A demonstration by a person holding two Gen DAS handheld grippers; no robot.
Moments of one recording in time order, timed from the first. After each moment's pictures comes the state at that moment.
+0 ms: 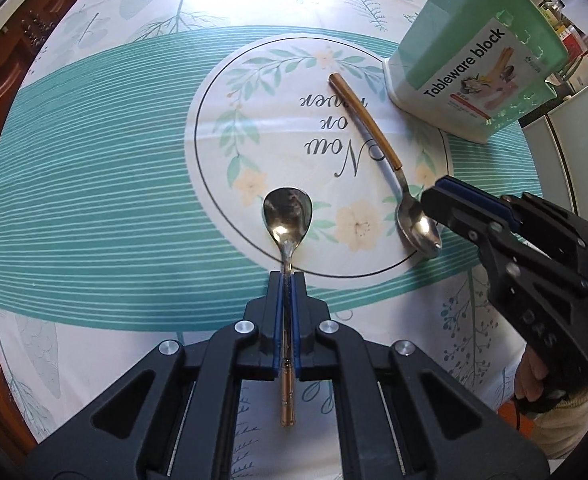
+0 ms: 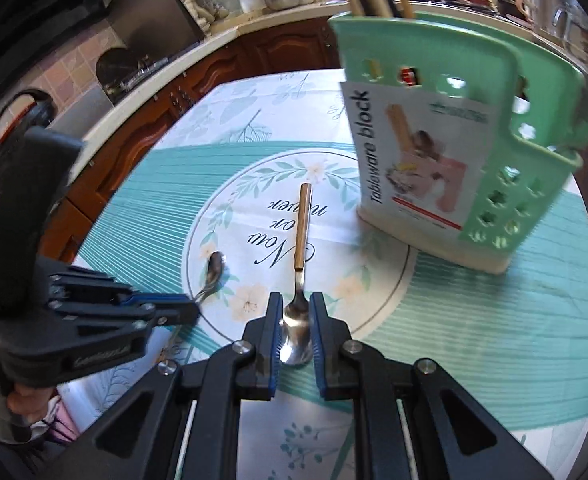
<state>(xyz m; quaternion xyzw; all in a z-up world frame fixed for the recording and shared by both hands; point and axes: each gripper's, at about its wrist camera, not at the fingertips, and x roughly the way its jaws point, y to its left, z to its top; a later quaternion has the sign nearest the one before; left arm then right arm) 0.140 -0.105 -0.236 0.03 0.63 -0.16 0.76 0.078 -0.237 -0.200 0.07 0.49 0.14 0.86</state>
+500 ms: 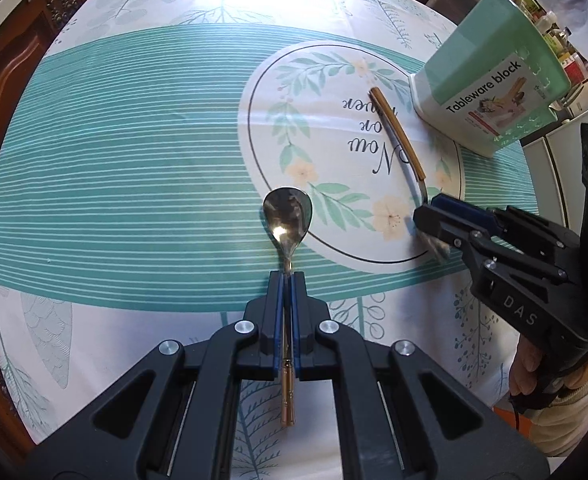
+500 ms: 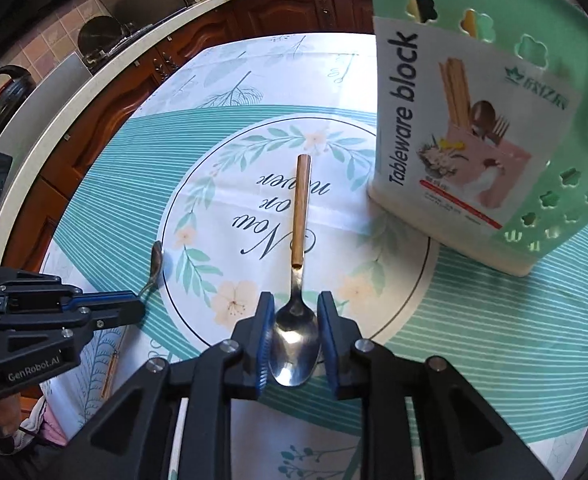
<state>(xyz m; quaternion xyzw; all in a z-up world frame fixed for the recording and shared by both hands) 0.140 -0.040 -0.228 -0.01 0.63 -0.15 0.76 0.100 -0.216 -0.224 0.05 0.54 0.12 0.83</state>
